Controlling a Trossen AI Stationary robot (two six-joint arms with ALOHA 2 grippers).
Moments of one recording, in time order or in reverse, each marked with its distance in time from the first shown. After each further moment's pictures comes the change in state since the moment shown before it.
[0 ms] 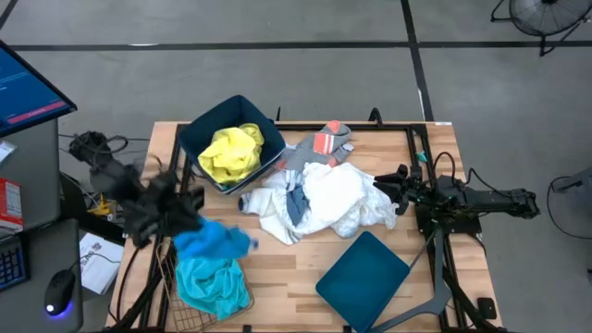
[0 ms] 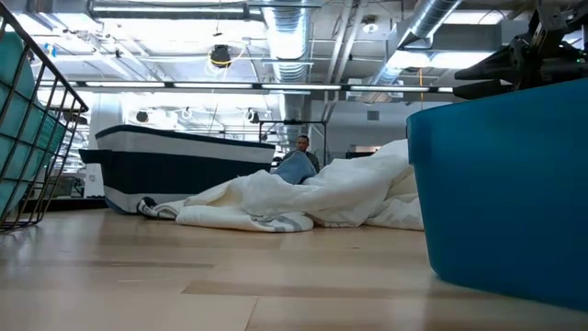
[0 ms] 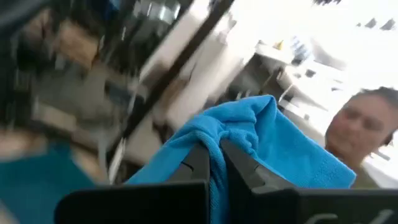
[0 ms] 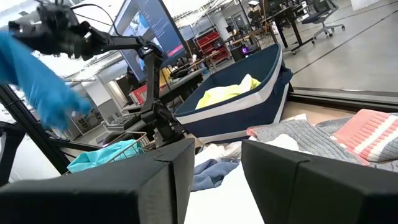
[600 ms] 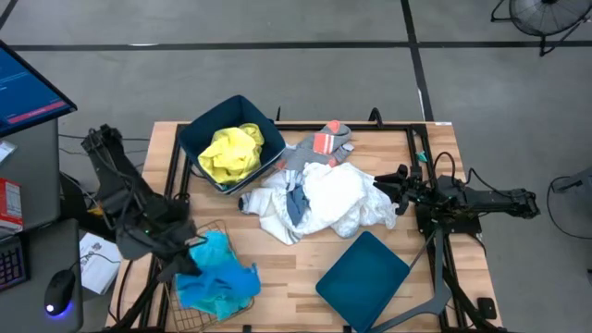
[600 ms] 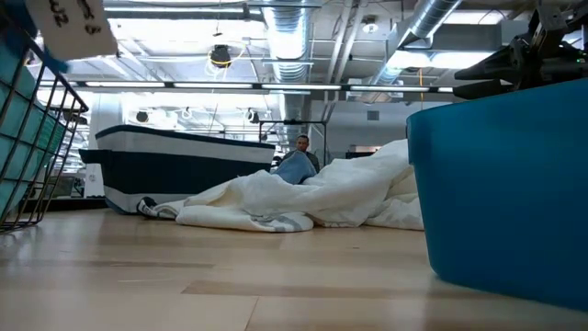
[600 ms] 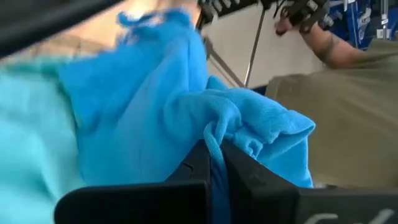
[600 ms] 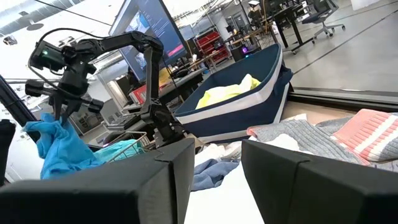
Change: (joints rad) left arm -0.276 0.121 0.000 -0.685 0.061 -0.805; right arm 0.000 0.000 0.000 -0.001 0.000 0.000
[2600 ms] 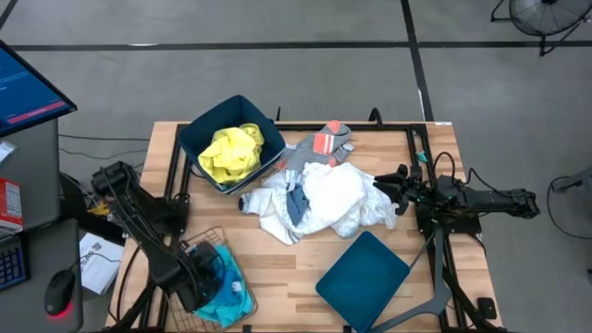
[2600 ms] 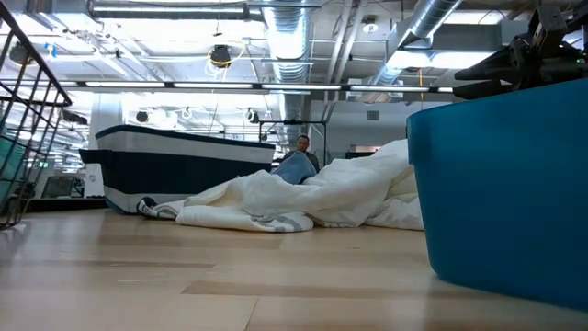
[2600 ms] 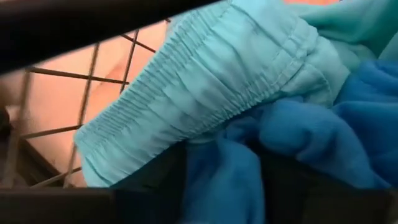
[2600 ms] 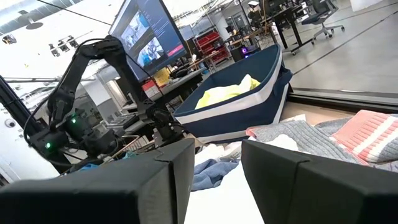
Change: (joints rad) left arm 0.004 0.638 -0.035 -0.304 0.066 -0.324; right arm 0.000 0.000 0.000 0.000 0.003 -0.007
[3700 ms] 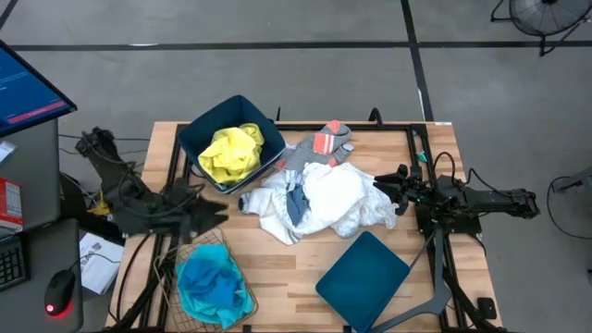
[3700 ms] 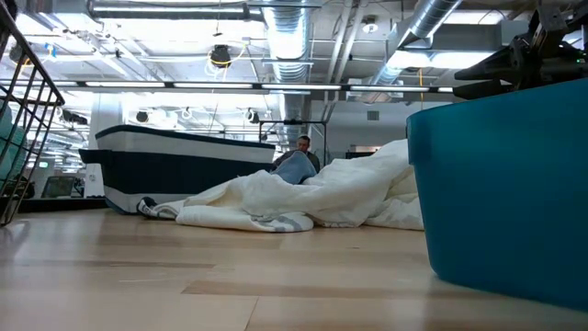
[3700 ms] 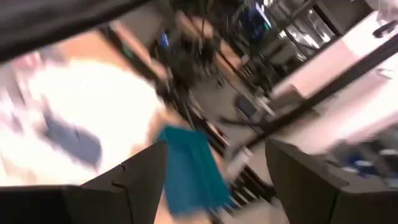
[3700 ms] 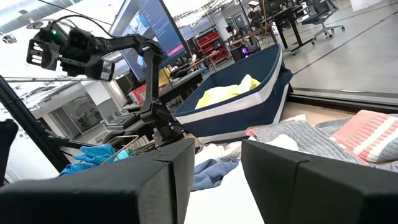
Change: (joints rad) left arm 0.198 -0.693 -0.014 0.670 -0.746 0.811; right arm 0.000 0.000 0.000 0.000 -0.001 -0.001
